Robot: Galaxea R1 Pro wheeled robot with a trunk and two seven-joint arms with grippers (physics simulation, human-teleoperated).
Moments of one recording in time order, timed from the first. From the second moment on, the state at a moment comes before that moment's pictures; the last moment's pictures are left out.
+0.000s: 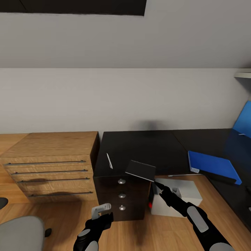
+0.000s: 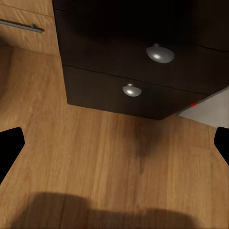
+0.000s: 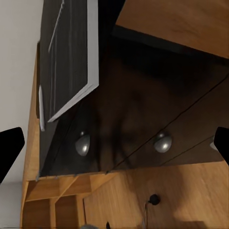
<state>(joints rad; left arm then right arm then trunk) -0.16 0.05 -0.58 -1.38 0.76 0.34 0.71 -0.47 -0.11 -0.06 -0.69 -0.98 0.49 0.43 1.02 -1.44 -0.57</state>
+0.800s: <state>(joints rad) -0.16 0.05 -0.59 -1.37 0.77 0.35 0.71 -0.47 -0.11 -0.01 -0.69 -0.98 0.47 0.43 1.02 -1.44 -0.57</state>
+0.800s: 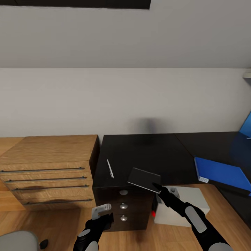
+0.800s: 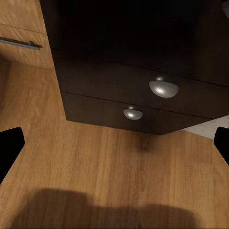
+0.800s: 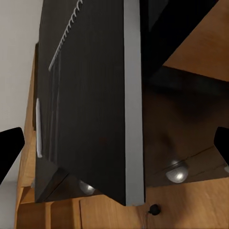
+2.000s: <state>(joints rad) -0.16 0.05 -0.59 -1.36 0.77 0.35 0.71 -0.47 -0.08 0.01 -0.69 -0.98 0.46 0.43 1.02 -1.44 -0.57</state>
